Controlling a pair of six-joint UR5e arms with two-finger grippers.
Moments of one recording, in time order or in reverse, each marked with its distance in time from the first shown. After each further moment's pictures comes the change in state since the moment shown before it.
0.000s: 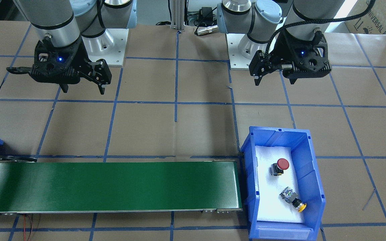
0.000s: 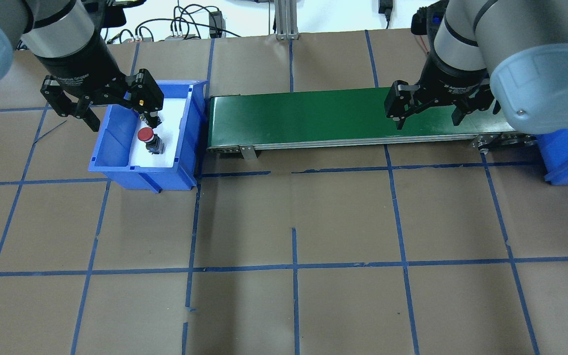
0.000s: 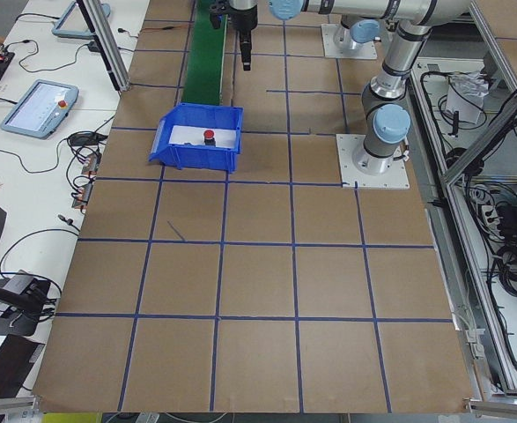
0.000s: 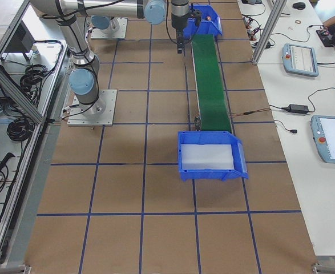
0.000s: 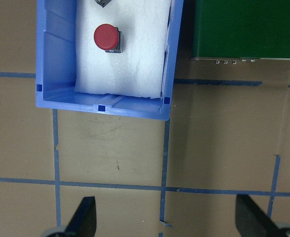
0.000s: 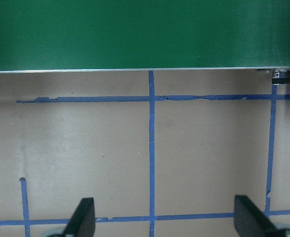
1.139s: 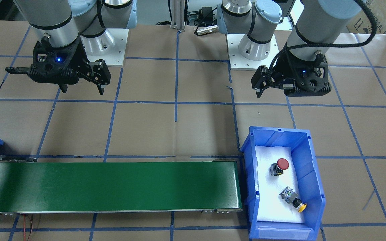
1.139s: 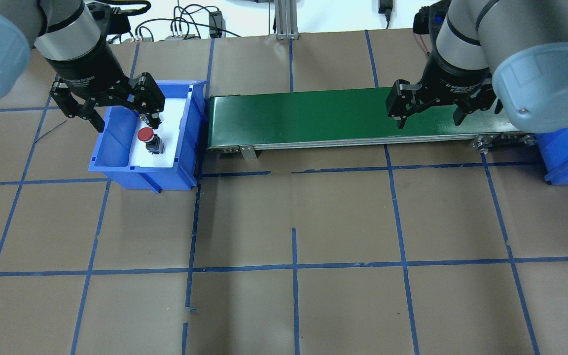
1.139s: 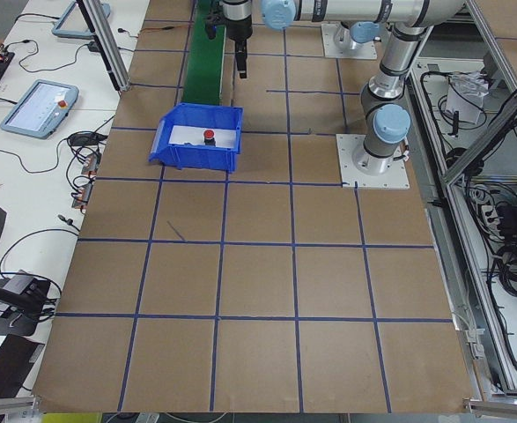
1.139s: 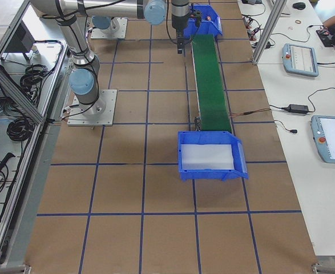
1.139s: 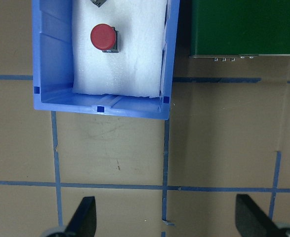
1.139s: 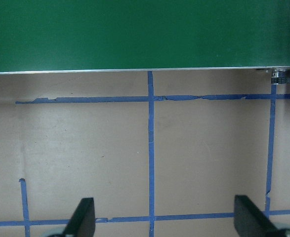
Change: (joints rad) left arm 0.031 -0.075 -0.003 0.053 -0.007 0.029; right arm -0.006 0.000 0.000 0.001 0.003 -0.001
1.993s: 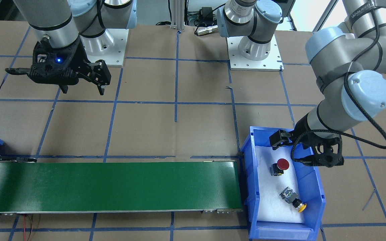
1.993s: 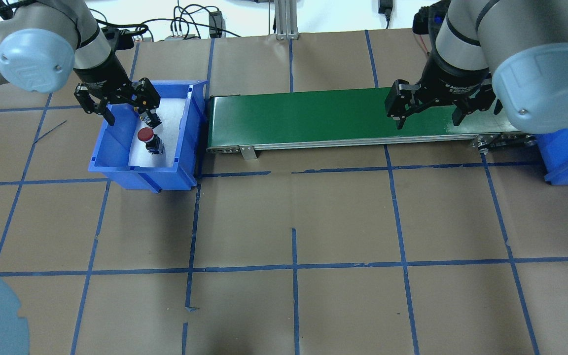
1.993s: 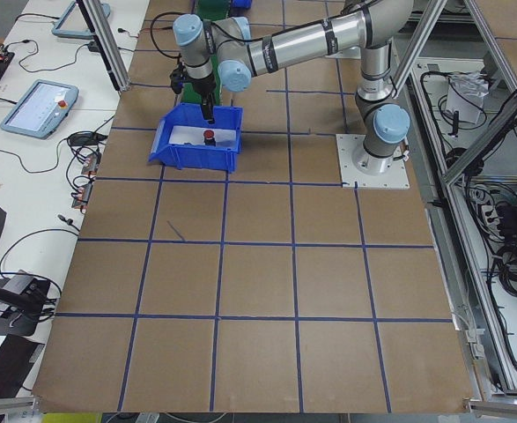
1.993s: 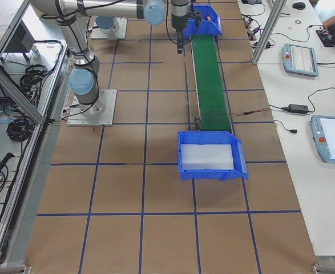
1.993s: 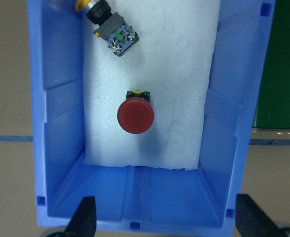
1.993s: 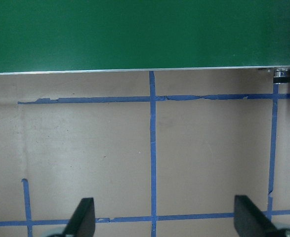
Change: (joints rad) left arm 0.119 -0.267 0.001 0.223 -0.024 0.131; right arm 0.000 0.000 0.001 0.000 0.007 0.004
